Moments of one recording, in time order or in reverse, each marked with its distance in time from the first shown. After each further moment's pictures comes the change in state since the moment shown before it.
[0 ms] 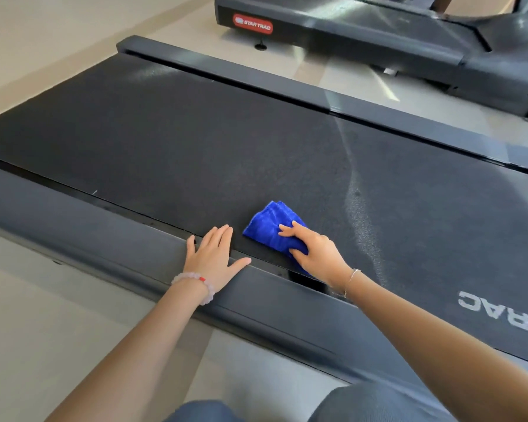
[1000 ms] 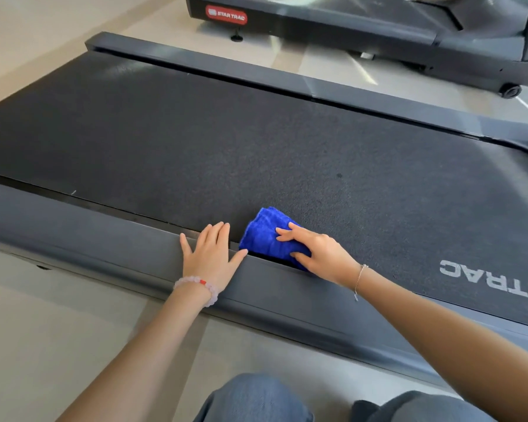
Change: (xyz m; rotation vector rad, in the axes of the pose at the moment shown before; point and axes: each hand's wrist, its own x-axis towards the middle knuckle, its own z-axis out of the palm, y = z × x) left_hand -0.020 0.026 0.010 0.018 0.085 -0.009; right_hand -0.044 0.020 -0.007 -0.078 -0.085 -0.038
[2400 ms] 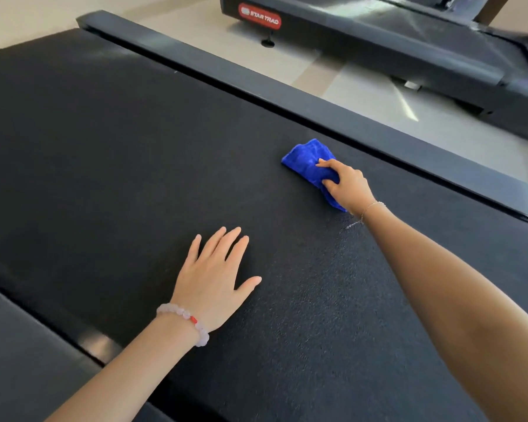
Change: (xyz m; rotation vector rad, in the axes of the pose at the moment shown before) left_hand 0.142 0.129 0.006 -0.012 0.118 0.068; right_hand 0.250 0.201 -0.171 -0.086 0.245 0.125
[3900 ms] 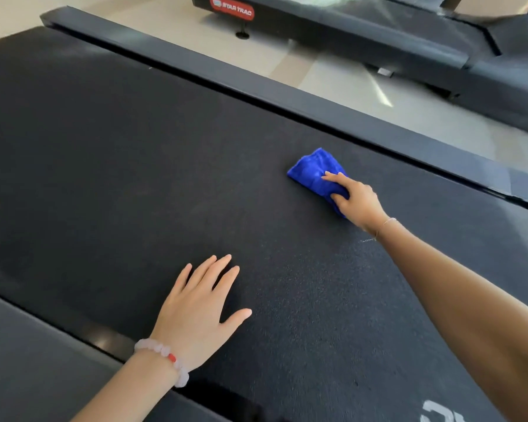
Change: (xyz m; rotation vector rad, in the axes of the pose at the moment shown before) left_hand -0.051 -0.002 0.024 0.129 -0.011 0.125; right_hand -0.076 0.030 -0.021 -0.007 0.008 0.035
